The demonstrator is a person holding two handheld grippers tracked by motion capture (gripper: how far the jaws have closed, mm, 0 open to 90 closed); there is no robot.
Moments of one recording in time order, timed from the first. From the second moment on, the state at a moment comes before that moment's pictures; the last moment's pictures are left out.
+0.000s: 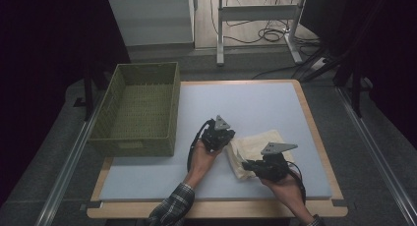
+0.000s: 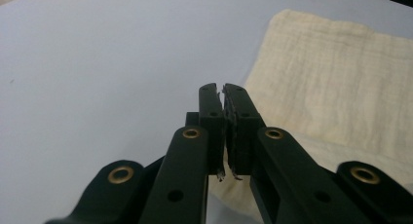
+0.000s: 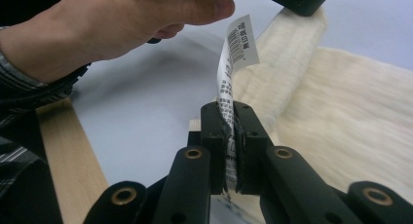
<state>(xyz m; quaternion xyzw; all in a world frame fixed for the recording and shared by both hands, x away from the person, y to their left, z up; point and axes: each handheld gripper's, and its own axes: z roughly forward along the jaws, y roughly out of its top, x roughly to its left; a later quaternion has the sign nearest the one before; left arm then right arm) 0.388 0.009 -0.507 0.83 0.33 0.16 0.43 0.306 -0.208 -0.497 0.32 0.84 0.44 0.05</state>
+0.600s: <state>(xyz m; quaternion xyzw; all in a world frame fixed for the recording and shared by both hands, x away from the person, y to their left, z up) 0.413 -0.063 -0.494 0.84 0.28 0.15 0.43 0.308 -0.273 -0.498 0.38 0.81 0.45 0.09</state>
